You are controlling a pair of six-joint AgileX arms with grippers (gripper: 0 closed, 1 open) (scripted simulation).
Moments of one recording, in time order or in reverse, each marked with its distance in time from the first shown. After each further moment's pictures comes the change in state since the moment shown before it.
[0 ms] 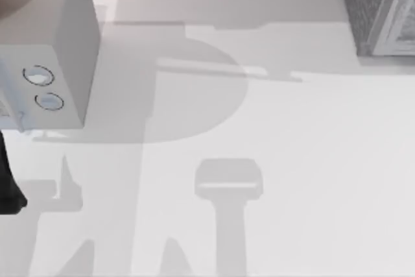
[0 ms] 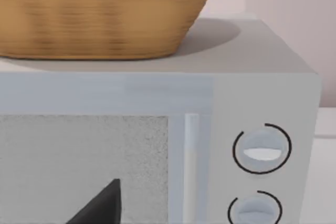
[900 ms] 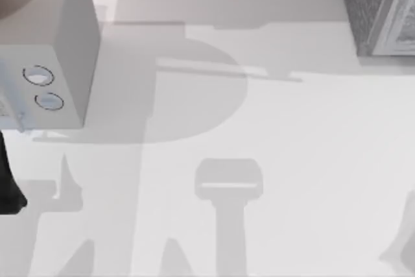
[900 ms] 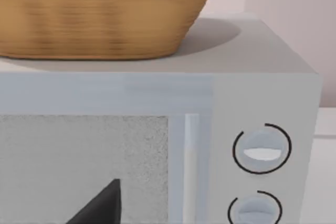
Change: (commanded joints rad) left arm 0.000 0.000 0.000 0.000 0.000 0.000; right arm 0.139 -0.205 -0.100 -0.102 0.139 -0.003
